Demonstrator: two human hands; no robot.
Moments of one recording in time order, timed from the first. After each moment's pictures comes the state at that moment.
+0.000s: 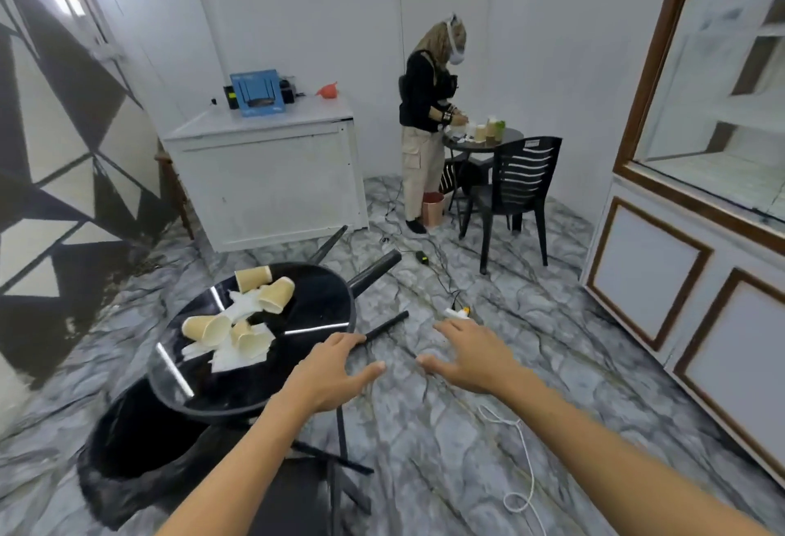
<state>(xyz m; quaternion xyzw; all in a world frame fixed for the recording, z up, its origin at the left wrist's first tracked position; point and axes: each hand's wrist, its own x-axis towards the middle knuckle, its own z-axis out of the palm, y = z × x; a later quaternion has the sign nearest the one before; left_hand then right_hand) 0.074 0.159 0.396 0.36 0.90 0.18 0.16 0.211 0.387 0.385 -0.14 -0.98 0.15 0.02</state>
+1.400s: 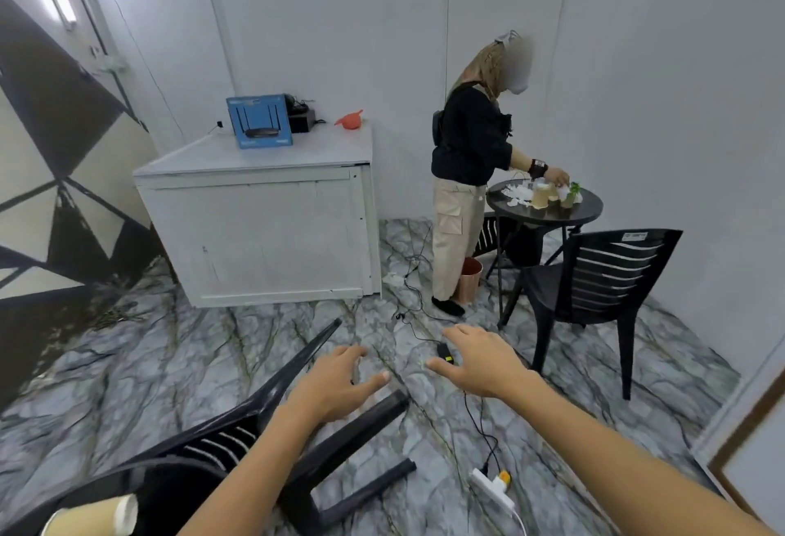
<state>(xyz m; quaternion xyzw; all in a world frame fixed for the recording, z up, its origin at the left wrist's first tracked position) -0.475 0.592 0.402 0.30 0.93 0.18 0.14 -0.382 0.834 0.398 -0.10 -0.99 0.09 0.00</state>
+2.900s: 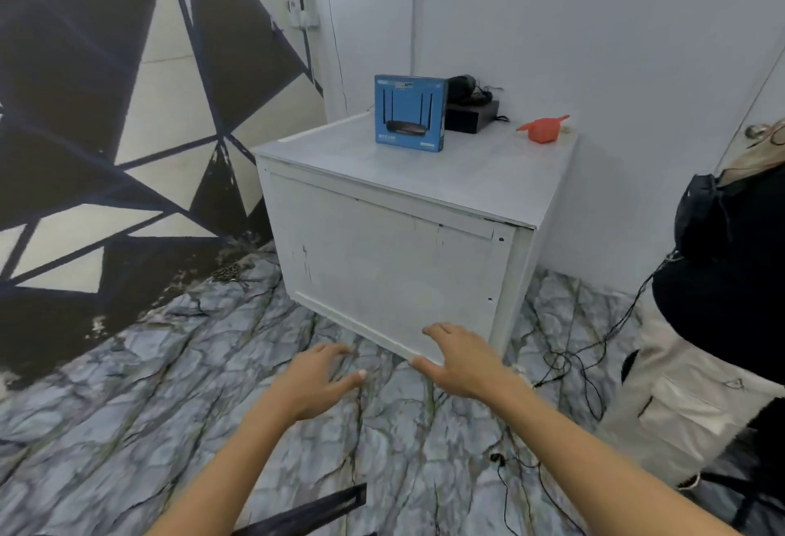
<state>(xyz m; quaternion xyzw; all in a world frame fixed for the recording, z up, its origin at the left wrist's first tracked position) -1.128 0.764 0.377 0.01 0.97 0.23 0.09 -1.181 1.027 0.388 0.21 -0.97 0.13 -0.04</state>
